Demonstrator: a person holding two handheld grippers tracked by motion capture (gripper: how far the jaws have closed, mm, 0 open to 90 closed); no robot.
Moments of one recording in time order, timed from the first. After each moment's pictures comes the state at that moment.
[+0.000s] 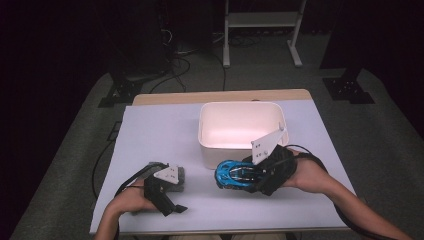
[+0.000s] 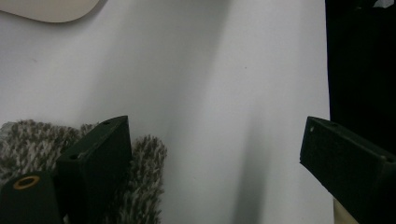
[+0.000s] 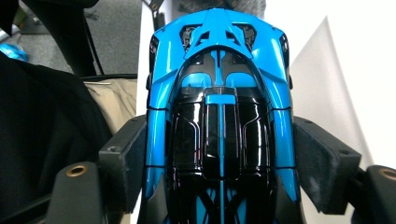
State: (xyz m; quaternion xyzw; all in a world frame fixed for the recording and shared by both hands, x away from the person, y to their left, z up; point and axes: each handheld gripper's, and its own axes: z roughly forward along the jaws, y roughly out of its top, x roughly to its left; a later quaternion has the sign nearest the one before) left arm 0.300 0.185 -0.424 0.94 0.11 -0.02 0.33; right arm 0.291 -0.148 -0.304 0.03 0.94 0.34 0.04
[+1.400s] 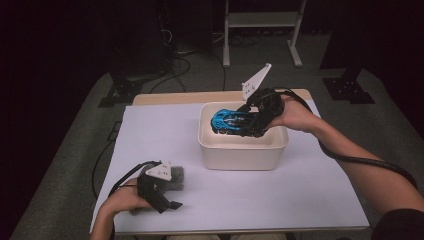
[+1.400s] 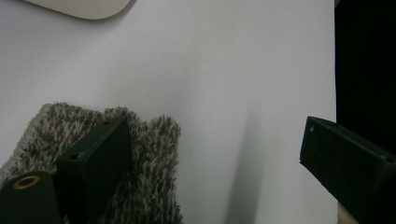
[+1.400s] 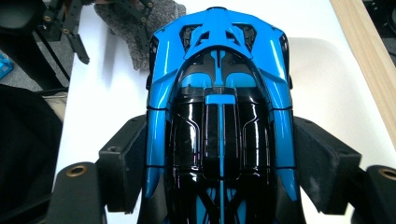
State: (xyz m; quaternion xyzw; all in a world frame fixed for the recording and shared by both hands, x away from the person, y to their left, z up) left arm 0.301 0.202 -0.418 0.93 0.13 0.00 0.34; right arm 0.420 -0.138 -0.253 0.04 0.94 0.33 0.03
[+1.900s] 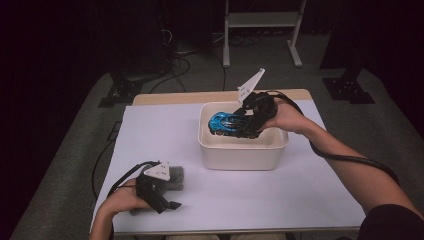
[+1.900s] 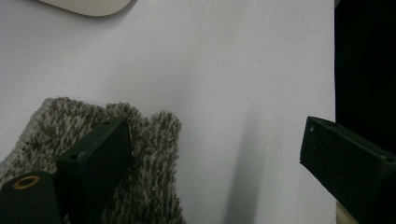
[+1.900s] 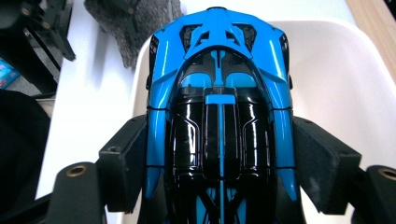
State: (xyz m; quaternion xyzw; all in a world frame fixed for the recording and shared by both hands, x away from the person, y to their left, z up) left arm 0.301 0.205 -0.418 0.93 0.14 0.00 0.35; right arm 0.441 -0.131 -0.282 0.05 0.94 0.33 0.01
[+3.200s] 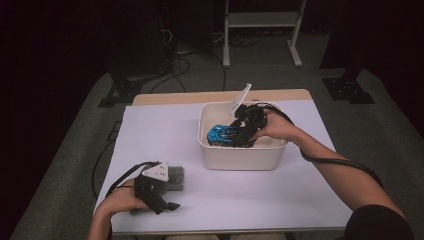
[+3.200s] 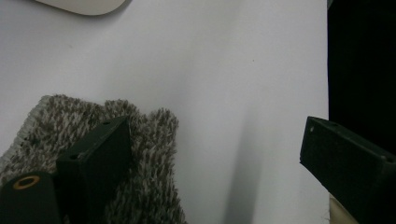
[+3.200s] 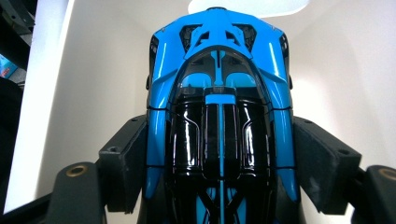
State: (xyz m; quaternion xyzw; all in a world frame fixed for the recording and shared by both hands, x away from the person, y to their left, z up) left arm 0.299 0.208 -0.416 0.93 0.13 -0.01 0.35; right arm 0.456 -0.114 -0.335 0.07 0.95 0.29 -0.02
